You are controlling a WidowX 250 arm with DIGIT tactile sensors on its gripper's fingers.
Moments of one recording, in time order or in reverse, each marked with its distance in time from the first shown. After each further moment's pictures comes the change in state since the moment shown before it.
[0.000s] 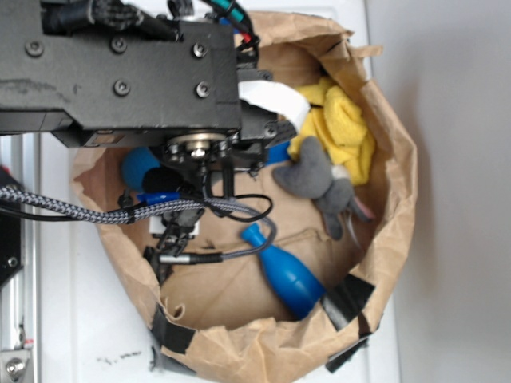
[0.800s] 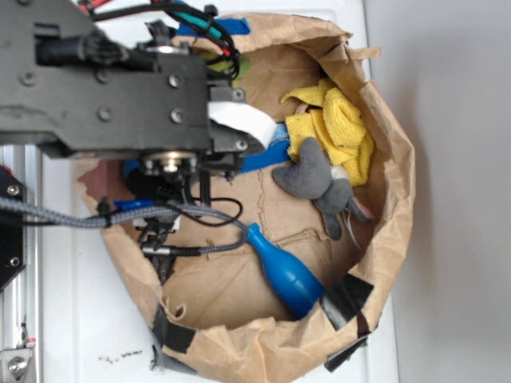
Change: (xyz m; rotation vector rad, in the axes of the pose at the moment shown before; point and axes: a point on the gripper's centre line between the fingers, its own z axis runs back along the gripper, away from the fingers) arm -0.009 0.005 -0.014 0.039 0.016 -0.051
